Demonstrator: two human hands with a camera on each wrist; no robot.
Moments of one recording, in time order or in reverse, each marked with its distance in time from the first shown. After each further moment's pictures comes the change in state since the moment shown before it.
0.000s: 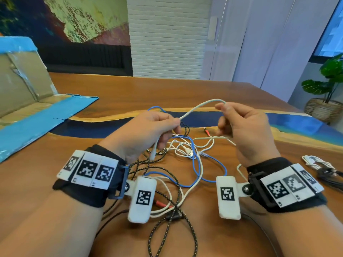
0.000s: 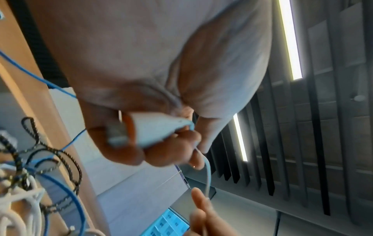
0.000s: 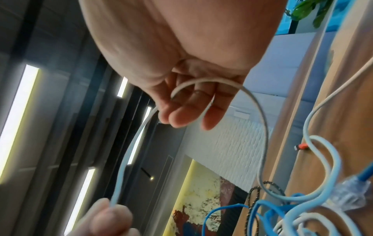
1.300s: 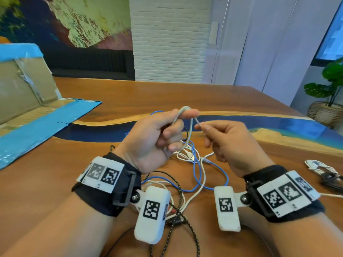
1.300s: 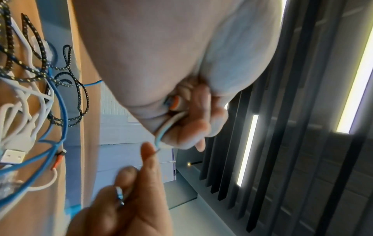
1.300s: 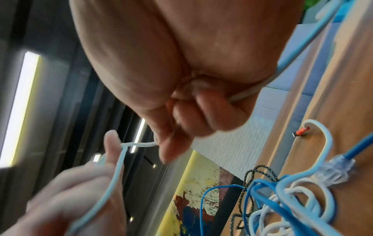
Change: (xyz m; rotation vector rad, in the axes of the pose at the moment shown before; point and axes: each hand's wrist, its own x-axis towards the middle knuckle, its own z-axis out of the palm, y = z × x) left_hand -0.003 0.010 0.022 -0.788 -0.136 0.021; right_hand -0.009 0.009 0.008 -0.138 -0.278 0.138
